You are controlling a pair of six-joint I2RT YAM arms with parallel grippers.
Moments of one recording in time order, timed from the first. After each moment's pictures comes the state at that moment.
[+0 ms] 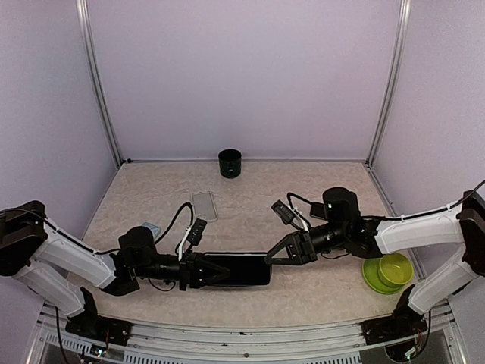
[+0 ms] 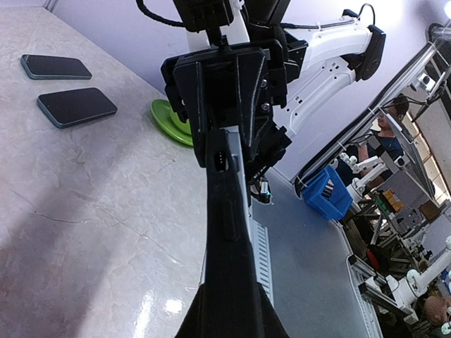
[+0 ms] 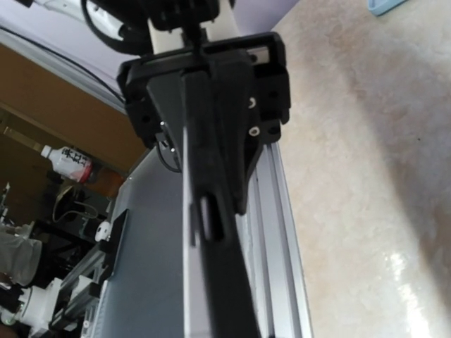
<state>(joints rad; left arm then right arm) -1.00 1.45 0.31 1.08 0.56 -0.63 0.82 1.43 0.63 0.45 -0.98 0.58</state>
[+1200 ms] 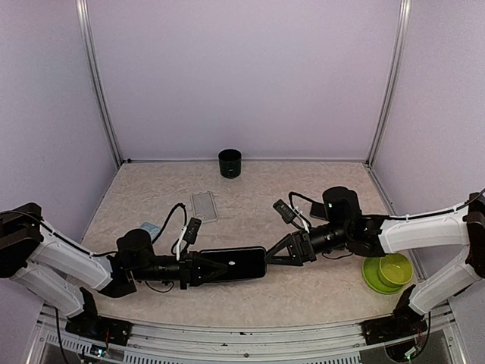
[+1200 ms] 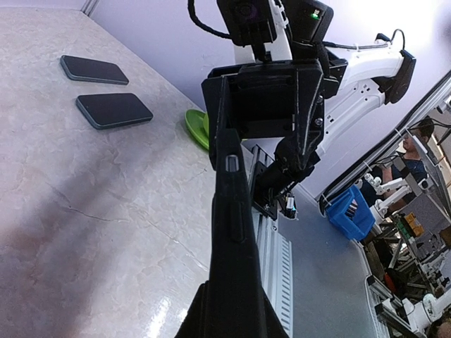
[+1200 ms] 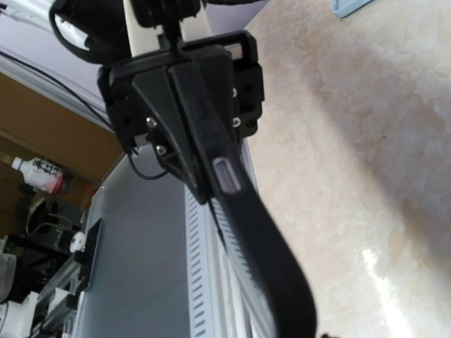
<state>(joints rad) -1.00 1.42 0.28 1.05 0.43 -0.64 0.82 1.39 0.64 0.35 -0.89 0.53</state>
